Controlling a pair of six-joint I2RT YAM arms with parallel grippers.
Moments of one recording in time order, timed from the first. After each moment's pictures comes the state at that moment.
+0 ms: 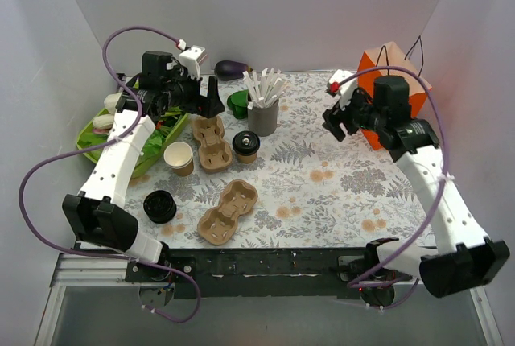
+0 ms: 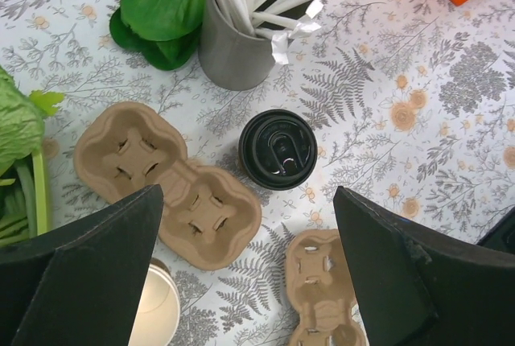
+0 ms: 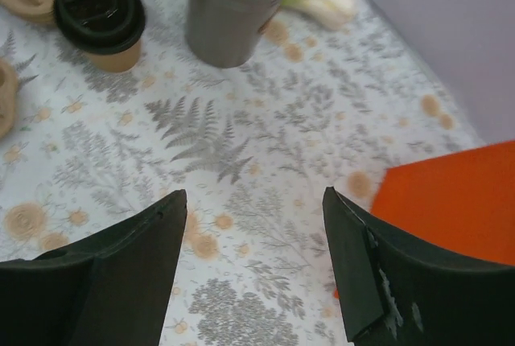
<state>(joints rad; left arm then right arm) -0.22 1.48 1.60 -0.73 0.43 0.04 0.29 1.24 1.29 -0.65 -0.44 -0.52</state>
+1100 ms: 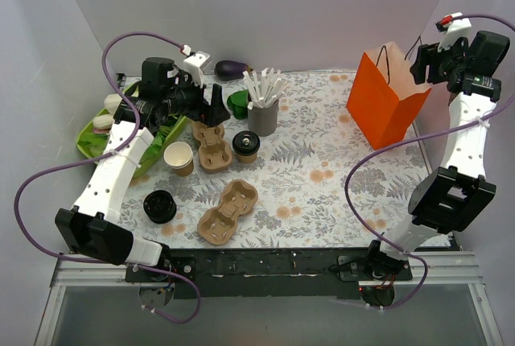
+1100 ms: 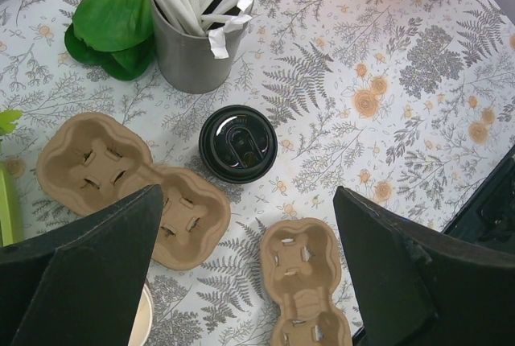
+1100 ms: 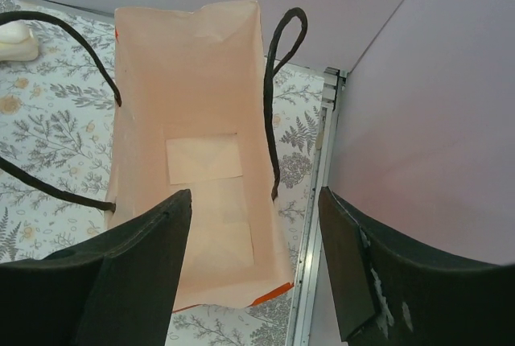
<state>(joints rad) -0.27 1.40 1.54 -0.71 0.50 0.04 -0.37 1.63 1.76 -0.53 -0.51 -0.37</state>
